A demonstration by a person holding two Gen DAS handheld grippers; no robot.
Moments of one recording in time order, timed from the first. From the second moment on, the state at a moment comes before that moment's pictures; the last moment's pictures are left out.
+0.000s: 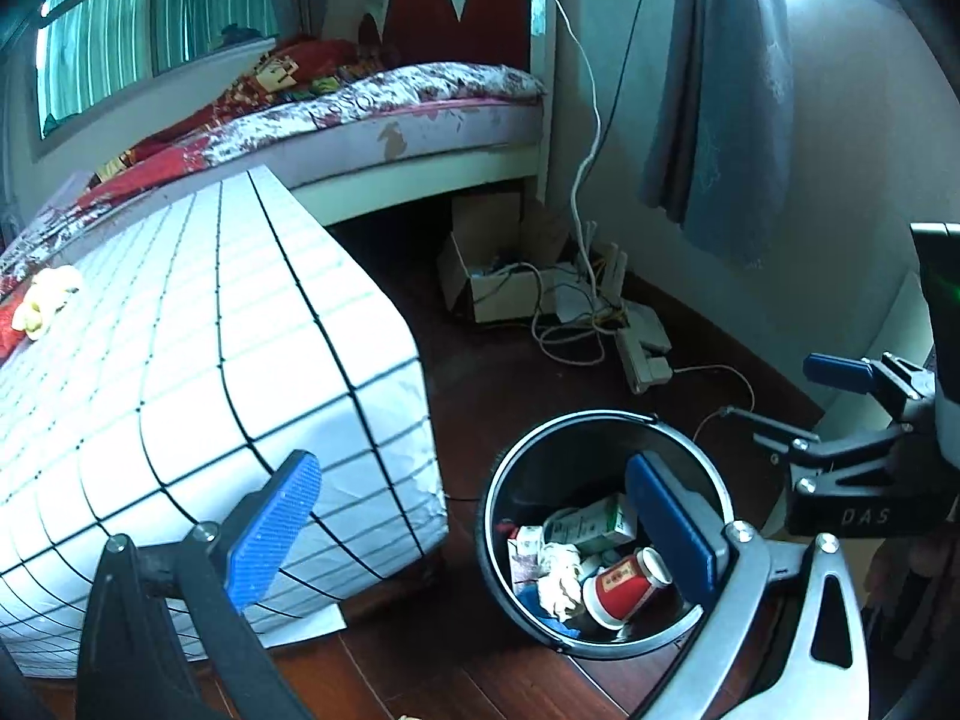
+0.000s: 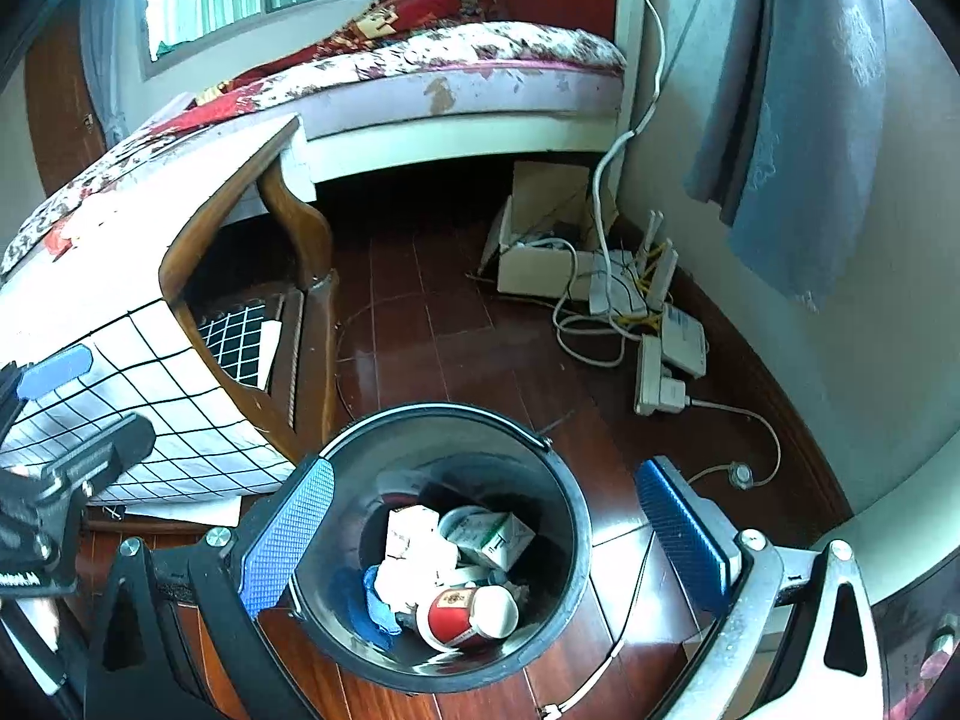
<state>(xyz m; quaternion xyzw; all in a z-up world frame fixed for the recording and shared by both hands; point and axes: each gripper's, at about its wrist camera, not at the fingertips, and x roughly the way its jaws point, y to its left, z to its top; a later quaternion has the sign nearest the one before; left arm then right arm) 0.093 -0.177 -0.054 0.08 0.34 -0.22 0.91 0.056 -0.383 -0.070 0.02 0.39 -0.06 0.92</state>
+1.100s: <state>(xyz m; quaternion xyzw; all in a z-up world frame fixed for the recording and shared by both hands) 0.121 0.031 -0.002 0.02 0.28 -0.02 0.96 0.127 -0.190 0.001 0.02 0.28 0.07 0.96</state>
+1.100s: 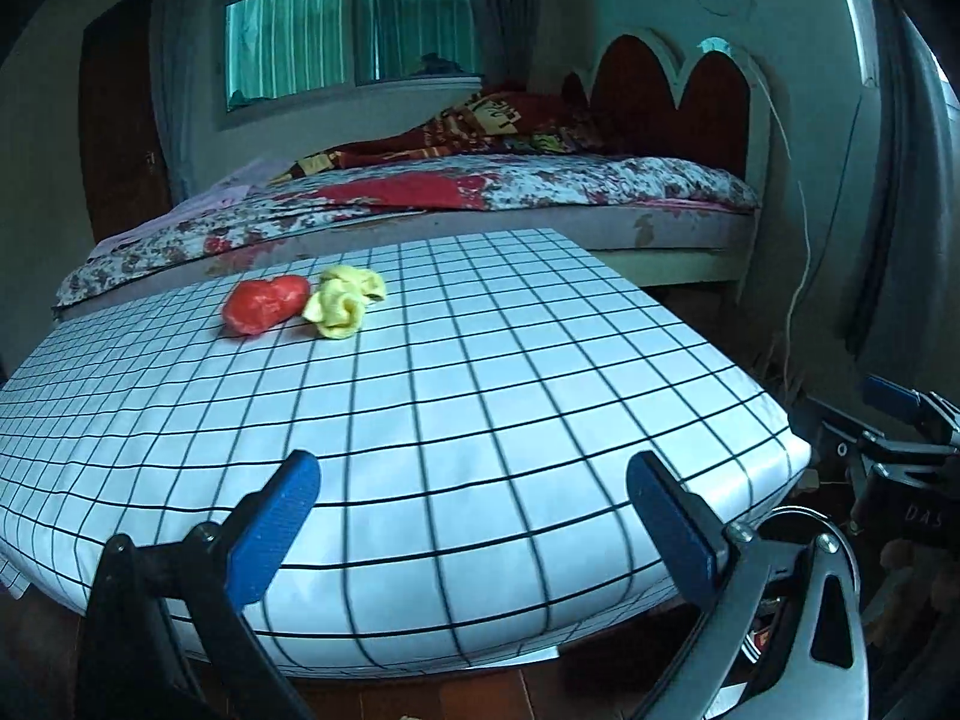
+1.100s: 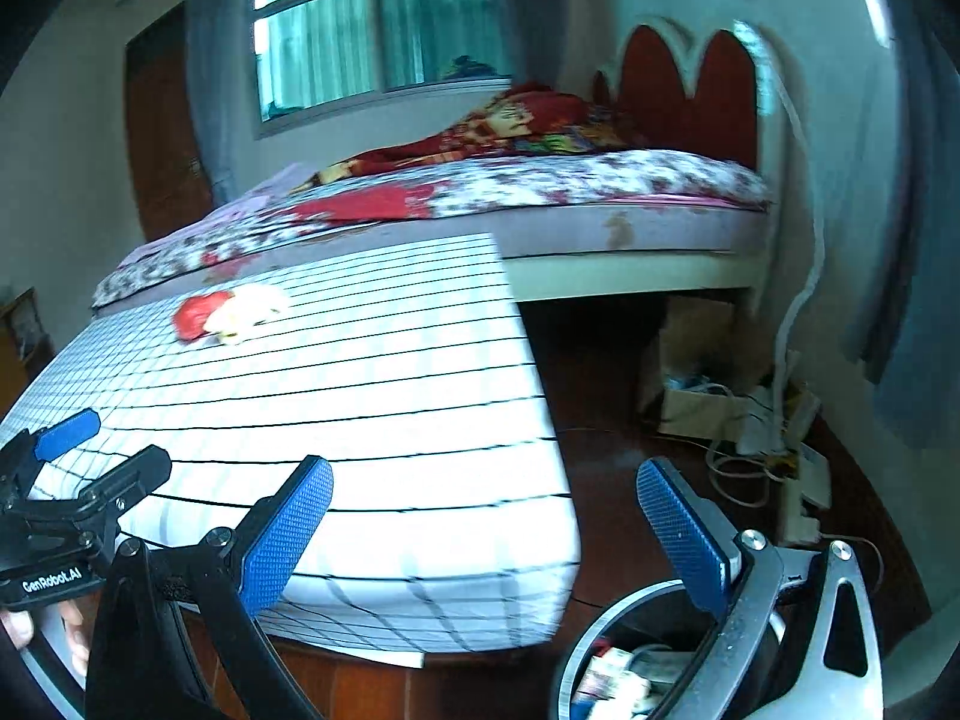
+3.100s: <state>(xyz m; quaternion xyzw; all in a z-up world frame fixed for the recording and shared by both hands) 0.361 0.188 -0.029 -0.04 0.38 -0.02 0.93 0.411 0.024 -0.021 -0.07 0.39 0.24 0.89</state>
